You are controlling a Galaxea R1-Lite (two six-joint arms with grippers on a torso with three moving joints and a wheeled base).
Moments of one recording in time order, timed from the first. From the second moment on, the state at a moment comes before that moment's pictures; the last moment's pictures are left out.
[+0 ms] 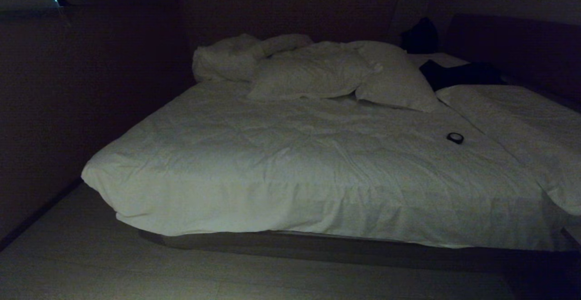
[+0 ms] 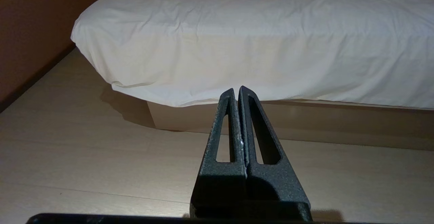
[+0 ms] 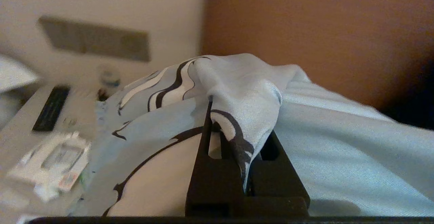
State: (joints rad) left arm 0.00 0.00 0.00 0.00 0.00 -0.01; right arm -1.91 1.52 -1.27 -0.18 0.29 -0.14
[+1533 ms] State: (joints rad) left arm 0.00 0.00 0.00 0.00 0.00 -0.01; right arm -2.16 1.60 -1.34 -0.06 0.44 -0.24
